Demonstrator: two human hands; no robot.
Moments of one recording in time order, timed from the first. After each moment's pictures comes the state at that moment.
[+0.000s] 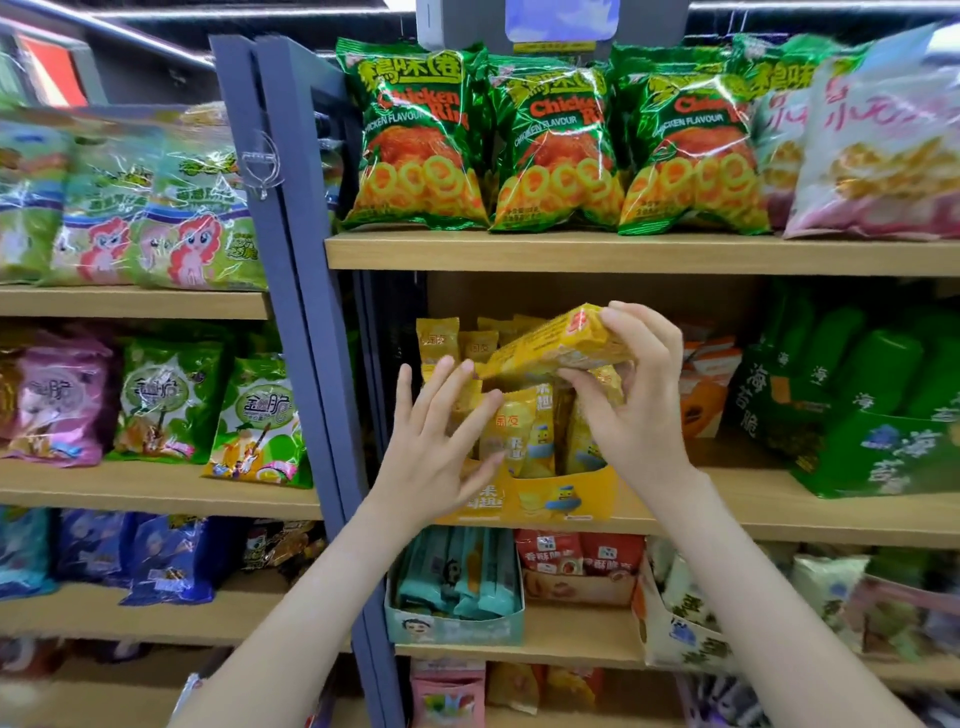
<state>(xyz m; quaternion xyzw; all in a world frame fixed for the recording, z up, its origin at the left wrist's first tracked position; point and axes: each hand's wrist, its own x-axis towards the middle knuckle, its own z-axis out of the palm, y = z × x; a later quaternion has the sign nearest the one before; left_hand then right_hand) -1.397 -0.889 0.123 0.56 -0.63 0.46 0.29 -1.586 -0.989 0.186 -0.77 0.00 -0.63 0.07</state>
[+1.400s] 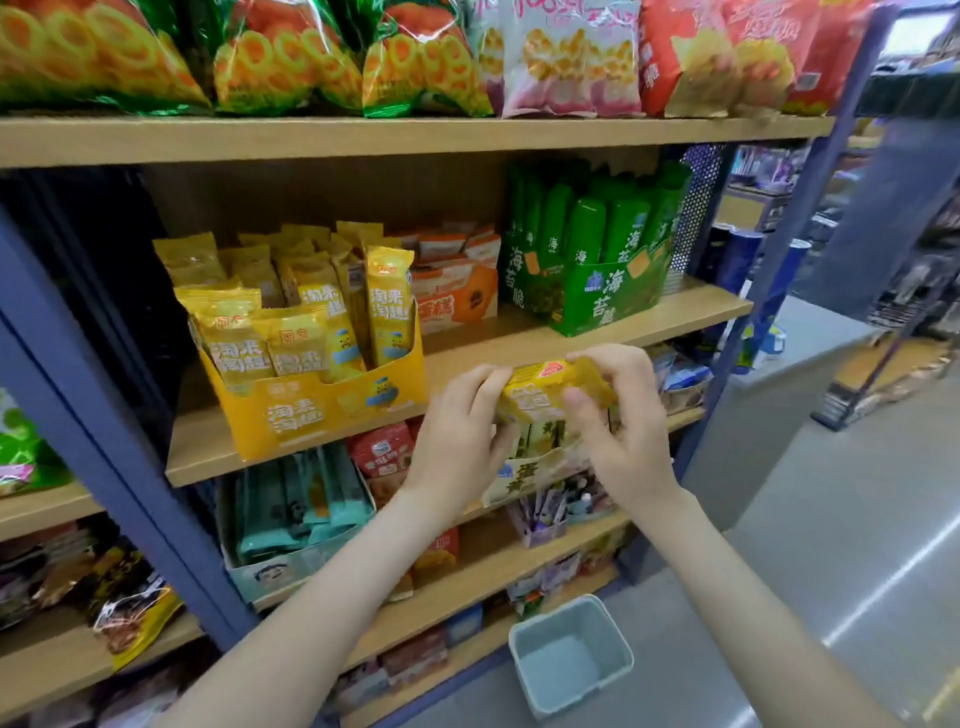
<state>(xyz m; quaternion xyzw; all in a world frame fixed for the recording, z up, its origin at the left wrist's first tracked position) -1.577 -0.900 0.071 0.43 -0.77 0.13 0.45 -1.751 -0.890 0.115 -0.75 0.27 -0.60 0.04</state>
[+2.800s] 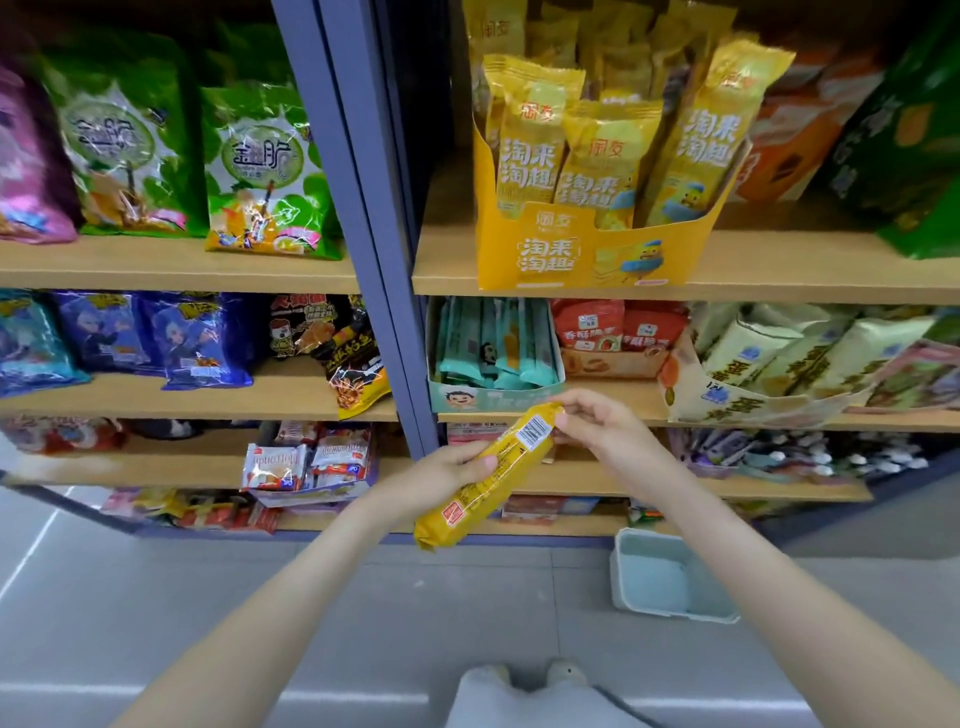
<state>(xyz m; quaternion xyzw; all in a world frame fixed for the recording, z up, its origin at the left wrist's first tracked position) -1.415 -0.744 -0.044 0.61 -0.38 -0.59 0.36 -1.598 -0.889 -0.029 -0.67 0.31 -0.14 0.65</state>
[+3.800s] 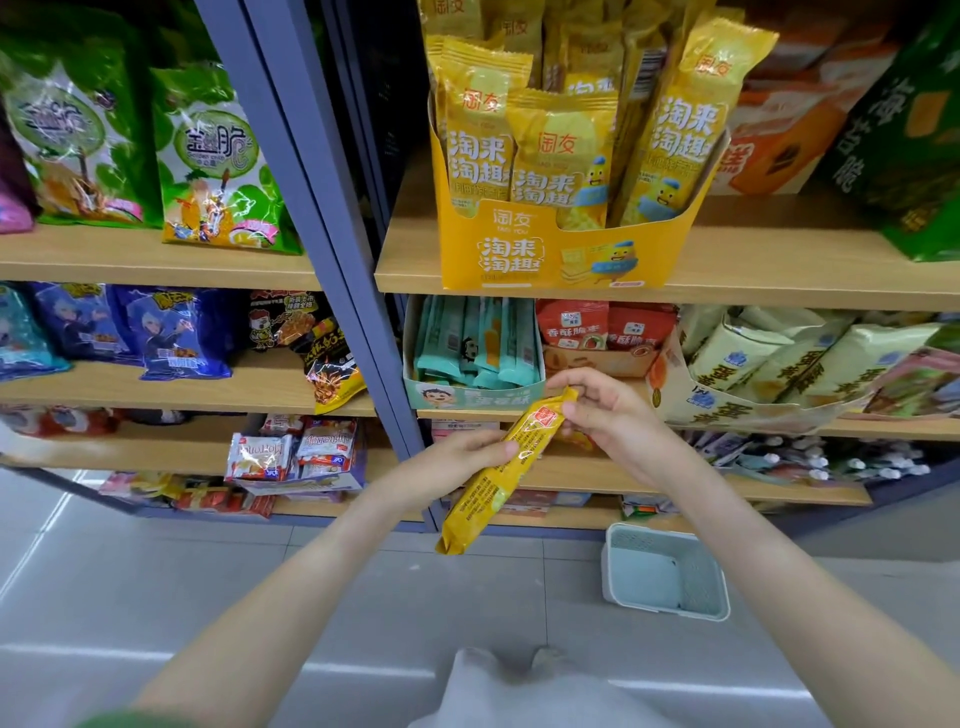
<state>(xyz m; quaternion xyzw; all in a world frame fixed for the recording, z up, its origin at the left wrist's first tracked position) -1.443 -0.794 -0.048 0.61 -0.40 -0.58 0.37 -1.616 -0.937 -0.030 -0.63 0.24 -0.16 0.72</state>
